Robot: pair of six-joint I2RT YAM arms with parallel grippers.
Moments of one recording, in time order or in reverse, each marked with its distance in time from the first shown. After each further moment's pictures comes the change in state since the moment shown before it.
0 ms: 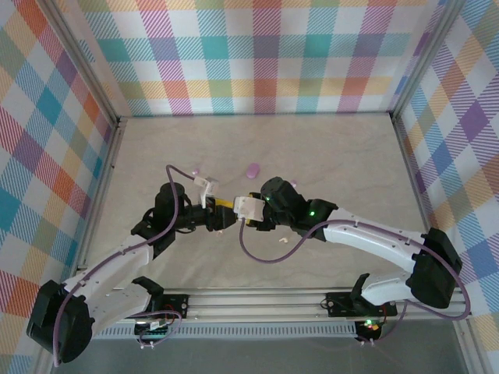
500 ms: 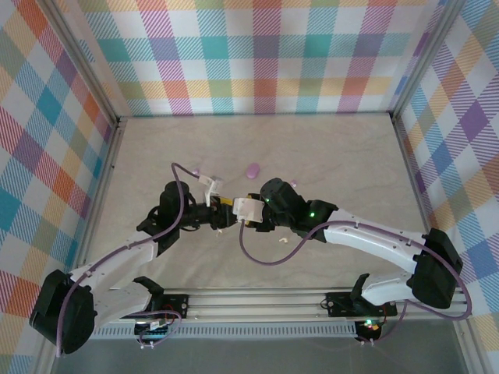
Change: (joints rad) left arm -0.032 0.065 0.005 0.083 0.007 -0.030; right arm 0.013 -0.006 0.000 0.011 0.001 0.000
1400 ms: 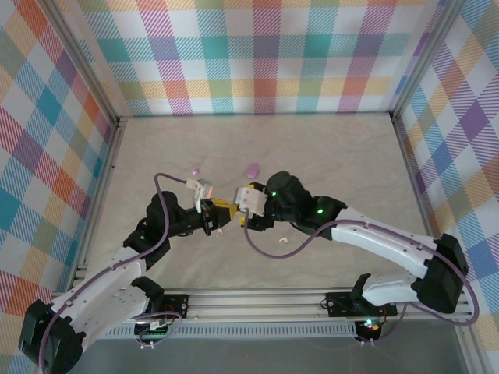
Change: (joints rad) left arm -0.020 -0.243 -0.060 -0.068 -0.170 0.074; right arm -0.058 -0.071 0.050 -0.034 -0.156 0.197
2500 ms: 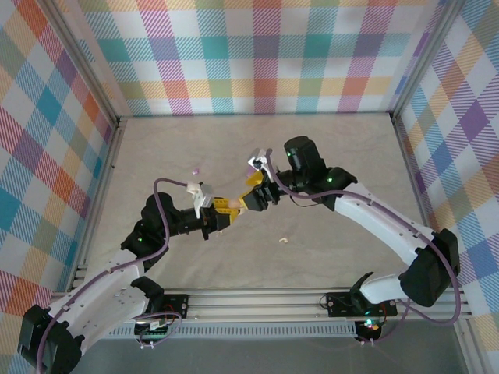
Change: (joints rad) left arm 0.000 -0.017 0.012 0.062 0.127 0.252; right arm -0.245 0.120 0.187 -0.082 -0.521 0.451
